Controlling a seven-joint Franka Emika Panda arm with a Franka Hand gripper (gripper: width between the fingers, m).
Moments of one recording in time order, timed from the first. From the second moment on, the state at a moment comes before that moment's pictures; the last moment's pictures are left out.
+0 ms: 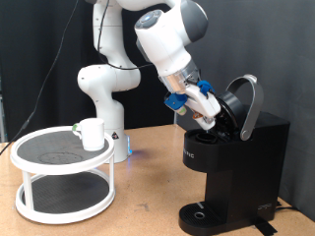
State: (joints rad) arm 0.19 -0.09 -0.15 -2.24 0.66 2.14 2.09
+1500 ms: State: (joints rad) arm 0.19 -0.04 -0.12 -2.27 0.64 2.18 2.11
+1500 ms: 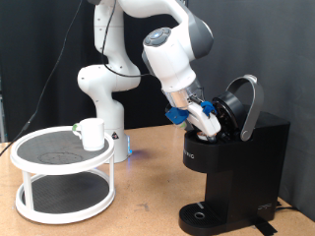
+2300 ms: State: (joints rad) arm 0.17 -0.12 -0.14 -2.29 0.80 2.17 1.97
